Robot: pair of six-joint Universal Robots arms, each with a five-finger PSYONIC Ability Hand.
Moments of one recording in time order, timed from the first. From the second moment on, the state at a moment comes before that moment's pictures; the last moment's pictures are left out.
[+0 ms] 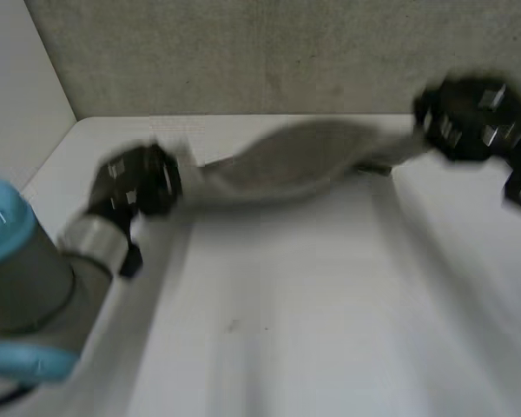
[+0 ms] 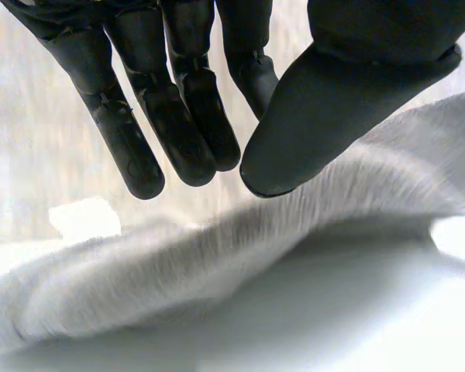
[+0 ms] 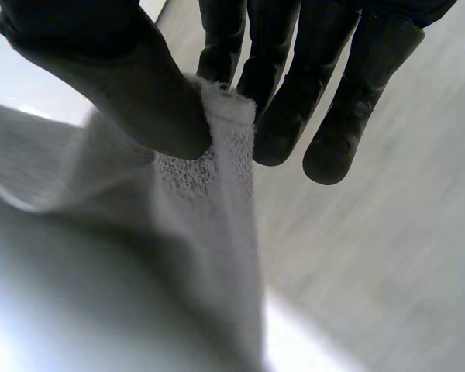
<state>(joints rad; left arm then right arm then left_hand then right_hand) 4.27 -1.80 -1.80 3.54 -1.61 2.89 1.58 -1.45 1.66 -0.24 0.86 2.97 1.20 1.22 1.22 1.22 1.03 1.34 1.34 1.34 1.35 1.17</state>
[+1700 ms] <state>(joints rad) 4.35 -2.53 -0.82 2.90 -1.23 3.69 1.47 -1.36 1.92 -0.09 1.01 2.49 0.77 0.77 0.77 0.77 0.59 1.34 1.34 1.34 1.35 1.17</state>
